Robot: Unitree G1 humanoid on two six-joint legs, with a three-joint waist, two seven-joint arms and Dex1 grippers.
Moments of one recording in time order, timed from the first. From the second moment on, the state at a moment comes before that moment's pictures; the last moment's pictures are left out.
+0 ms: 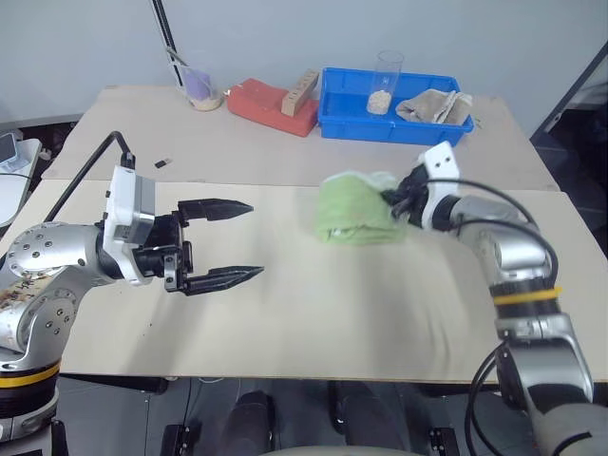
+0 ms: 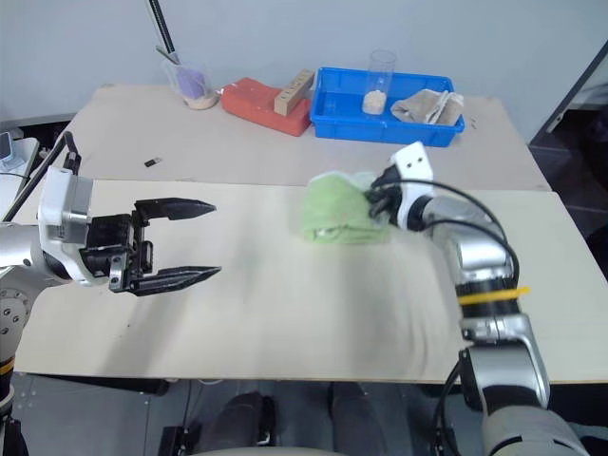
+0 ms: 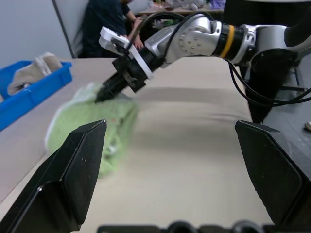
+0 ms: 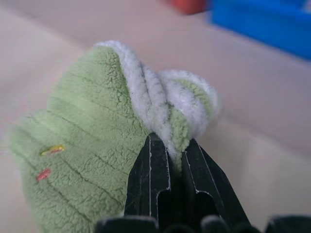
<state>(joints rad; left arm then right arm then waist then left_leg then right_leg) -0.29 0.86 0.25 -0.44 -0.82 0.52 -1.11 -0.81 -0.53 0.04 0.43 0.24 0.56 0.59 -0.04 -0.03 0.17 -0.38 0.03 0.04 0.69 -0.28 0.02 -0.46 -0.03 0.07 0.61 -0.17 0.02</state>
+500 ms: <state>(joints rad) -0.21 0.88 0.27 -0.43 -0.74 0.53 -1.01 -0.85 -0.53 0.01 0.57 0.17 0.43 0.64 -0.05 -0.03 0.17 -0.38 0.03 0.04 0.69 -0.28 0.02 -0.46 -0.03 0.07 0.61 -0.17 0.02</state>
